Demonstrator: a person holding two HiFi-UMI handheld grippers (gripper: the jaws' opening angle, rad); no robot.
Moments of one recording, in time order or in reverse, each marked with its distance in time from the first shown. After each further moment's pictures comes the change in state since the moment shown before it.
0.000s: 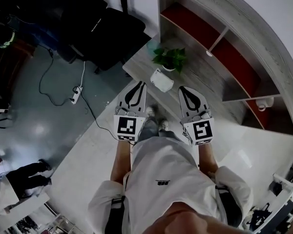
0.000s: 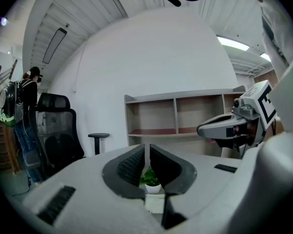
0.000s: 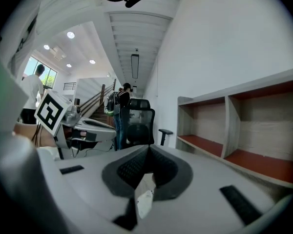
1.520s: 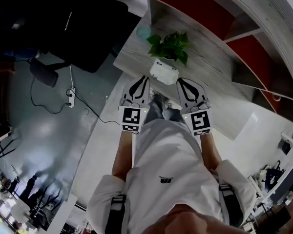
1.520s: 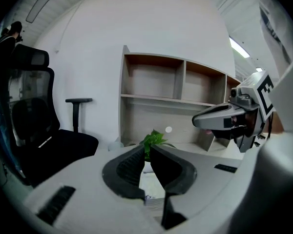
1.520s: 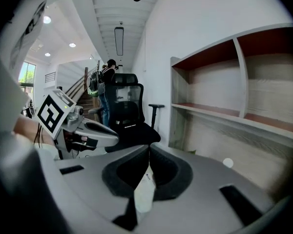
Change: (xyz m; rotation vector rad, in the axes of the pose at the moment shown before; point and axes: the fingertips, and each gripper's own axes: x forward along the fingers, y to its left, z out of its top) left arm 0.098 0.032 -0.139 -0.092 0.238 -0.262; right arm 0.097 -0.014 -0.109 0.089 0.255 -0.118
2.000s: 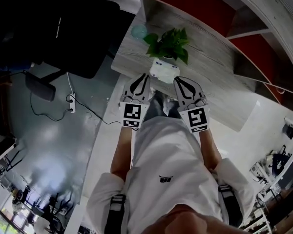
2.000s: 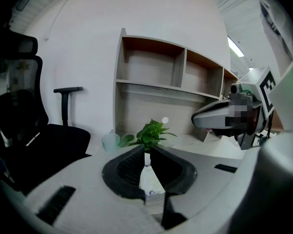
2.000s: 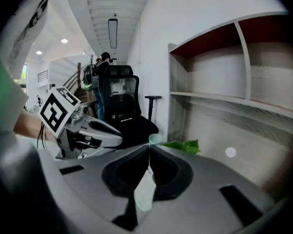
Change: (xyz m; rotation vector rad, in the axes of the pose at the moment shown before) left arm 0.032 0.014 -0.032 0.020 0.079 -0.113; right arm 0.029 0.006 -0.029 0.045 0.072 -0.049
